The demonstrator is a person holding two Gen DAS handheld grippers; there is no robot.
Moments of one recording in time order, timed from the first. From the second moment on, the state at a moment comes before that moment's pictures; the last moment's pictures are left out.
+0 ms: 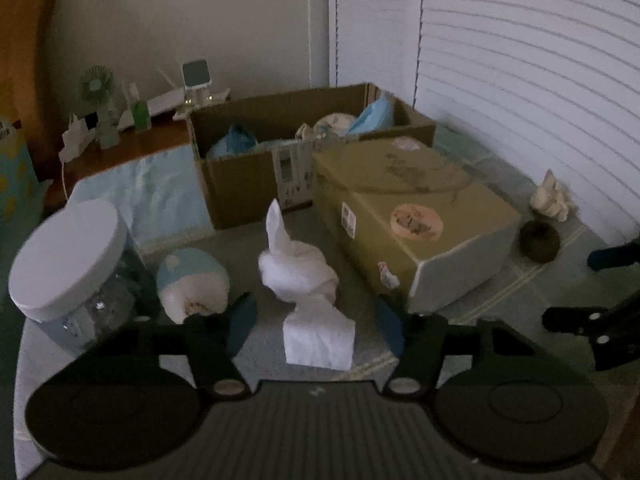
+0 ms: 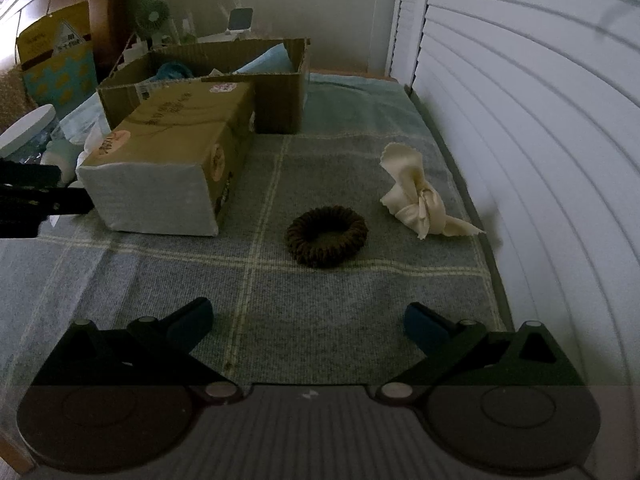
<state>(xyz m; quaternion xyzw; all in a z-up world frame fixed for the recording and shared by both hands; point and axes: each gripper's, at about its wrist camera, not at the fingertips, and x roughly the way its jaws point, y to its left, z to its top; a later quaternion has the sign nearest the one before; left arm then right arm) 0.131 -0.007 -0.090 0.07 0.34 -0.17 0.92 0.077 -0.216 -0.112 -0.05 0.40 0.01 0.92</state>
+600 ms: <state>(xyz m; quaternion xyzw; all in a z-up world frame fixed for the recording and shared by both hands) 0.130 -0.003 -0.099 0.05 0.36 -0.16 0.92 0.074 -0.216 -0.113 -0.05 0.39 0.01 0.92</state>
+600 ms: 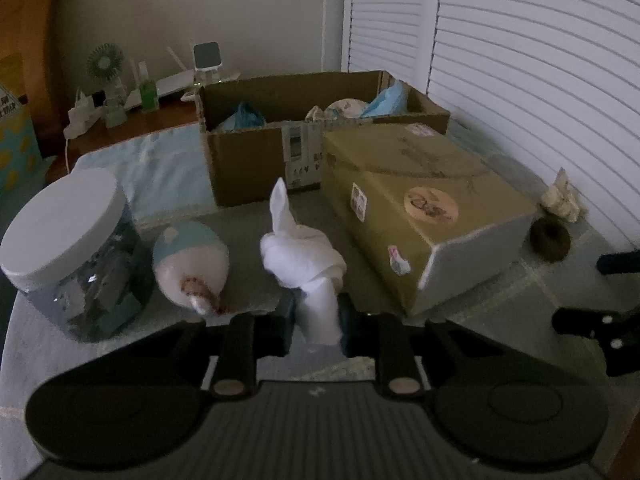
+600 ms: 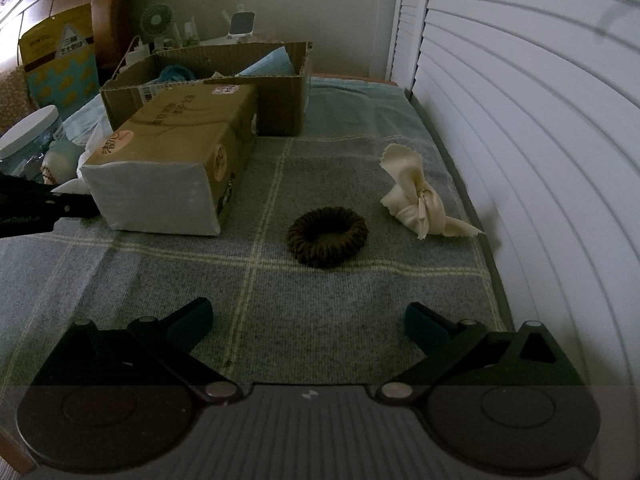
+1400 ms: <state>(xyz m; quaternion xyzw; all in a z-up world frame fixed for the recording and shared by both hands) 0.113 0.005 -0.104 0.06 0.35 -0.13 0.93 0.079 -0.218 -0.113 -0.06 0.38 0.01 0.92</state>
